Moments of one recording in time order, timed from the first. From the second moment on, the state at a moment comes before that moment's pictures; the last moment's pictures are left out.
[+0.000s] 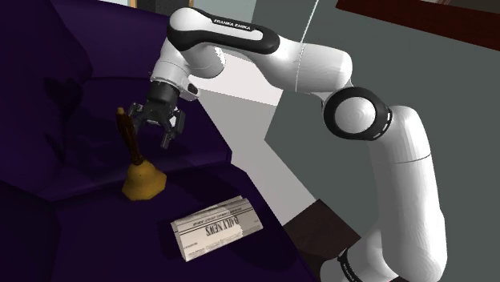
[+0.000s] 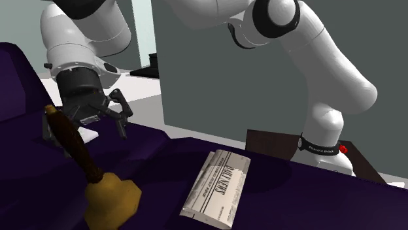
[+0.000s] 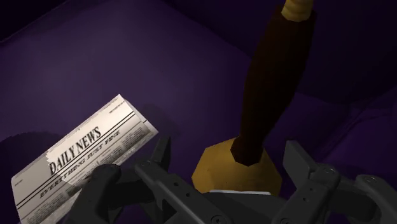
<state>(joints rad) 0.14 0.74 0.41 -1.12 0.51 1.50 1.45</state>
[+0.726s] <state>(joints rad) 0.15 0.78 0.41 -1.15 0.51 1.56 1.42</state>
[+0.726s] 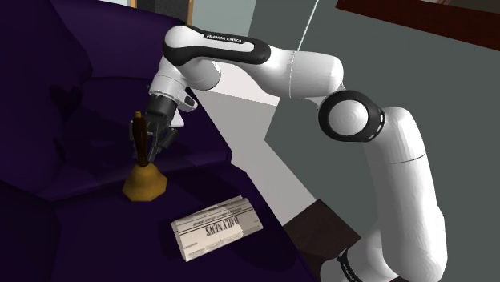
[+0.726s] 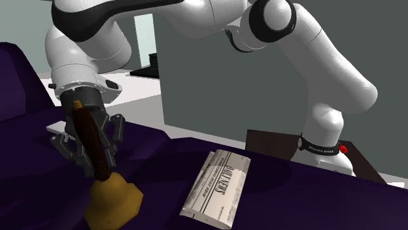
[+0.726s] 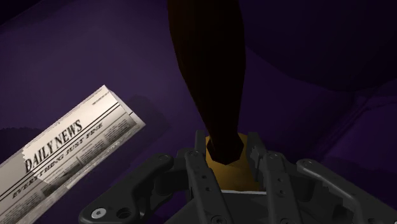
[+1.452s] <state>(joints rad) 0.14 0.77 0.41 -1.13 0.52 1.53 1.43</state>
